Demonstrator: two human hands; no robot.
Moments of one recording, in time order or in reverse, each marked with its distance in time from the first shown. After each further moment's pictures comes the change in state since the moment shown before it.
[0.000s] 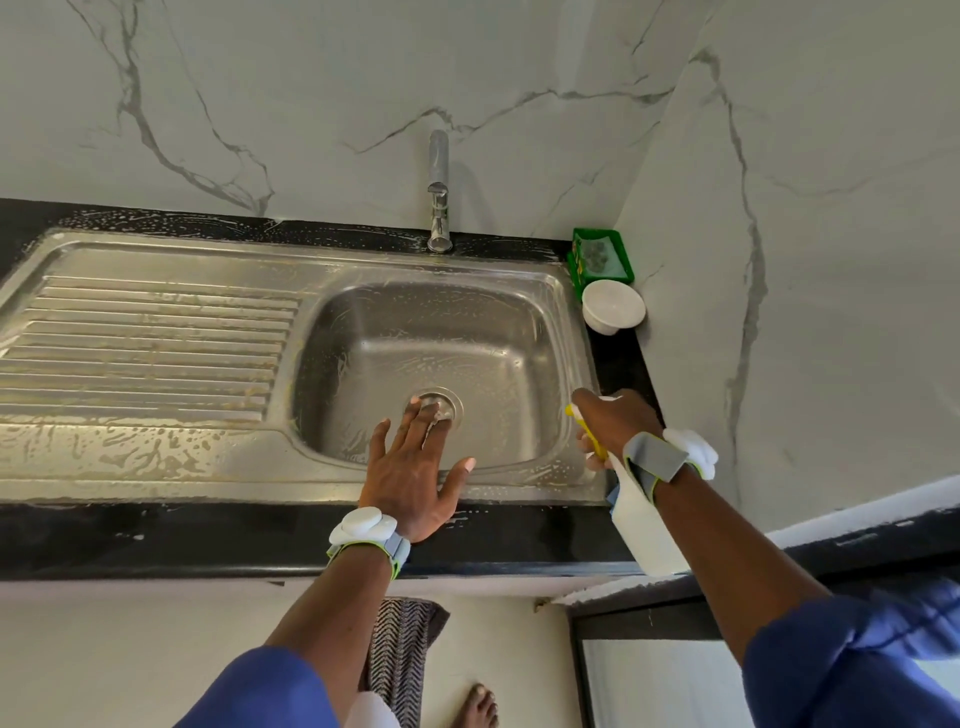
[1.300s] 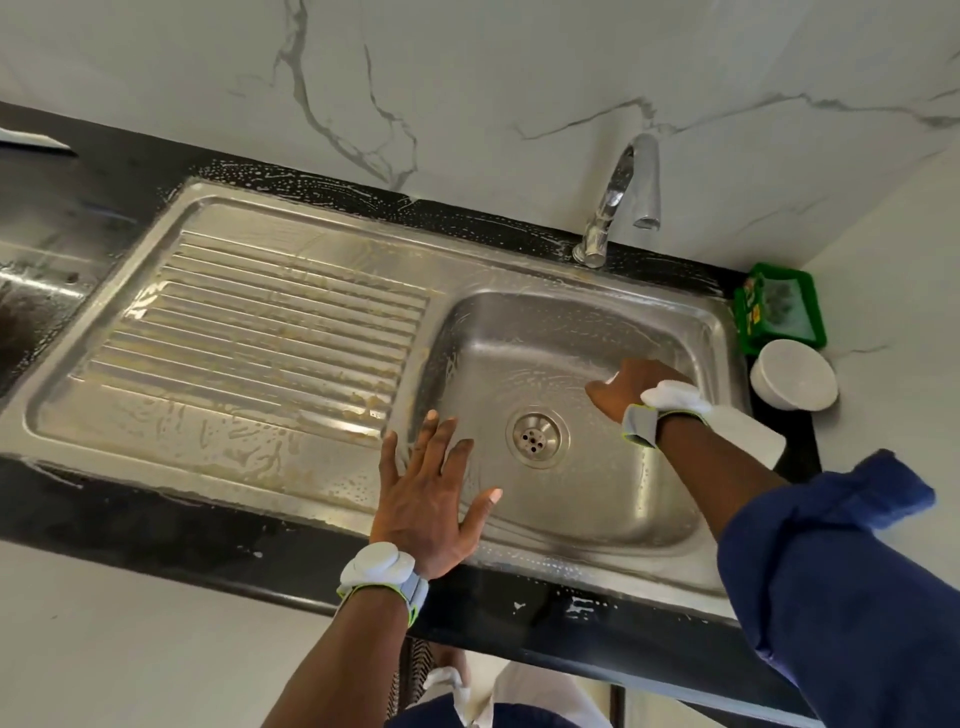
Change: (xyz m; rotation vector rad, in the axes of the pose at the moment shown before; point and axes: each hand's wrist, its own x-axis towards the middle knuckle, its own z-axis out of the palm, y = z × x) left_hand -0.002 -0.110 -0.041 0.033 -0.107 -0.211; right_hand 0.092 -0.126 0.145 -1.022 -0.013 -0.367
